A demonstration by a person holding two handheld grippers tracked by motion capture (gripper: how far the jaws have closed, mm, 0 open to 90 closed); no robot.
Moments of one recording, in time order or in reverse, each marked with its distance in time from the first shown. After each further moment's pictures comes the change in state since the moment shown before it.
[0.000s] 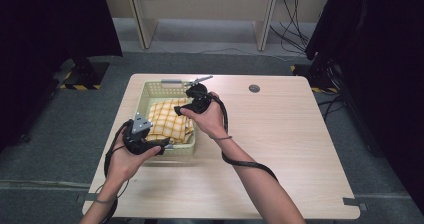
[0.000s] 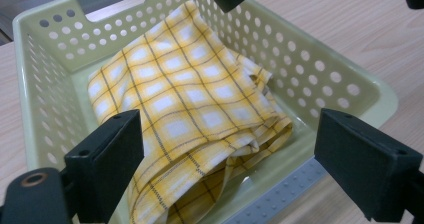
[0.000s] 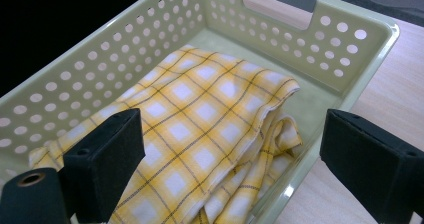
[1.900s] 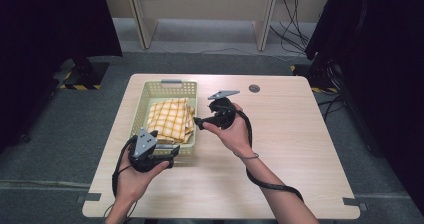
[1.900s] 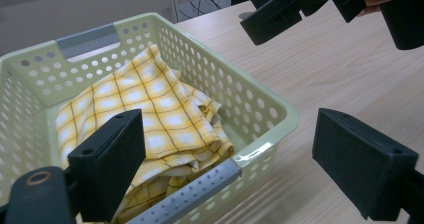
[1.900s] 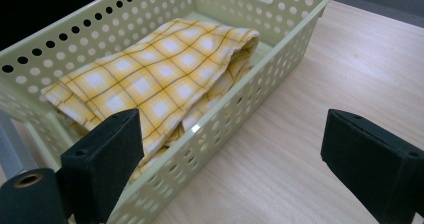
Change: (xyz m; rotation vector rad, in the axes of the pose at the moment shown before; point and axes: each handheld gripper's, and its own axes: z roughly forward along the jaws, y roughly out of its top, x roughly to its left) left arm -0.048 -0.018 -0.018 -0.193 -0.023 0.016; right arm -0.018 -0.057 -0.058 -0.065 -0.010 -0.029
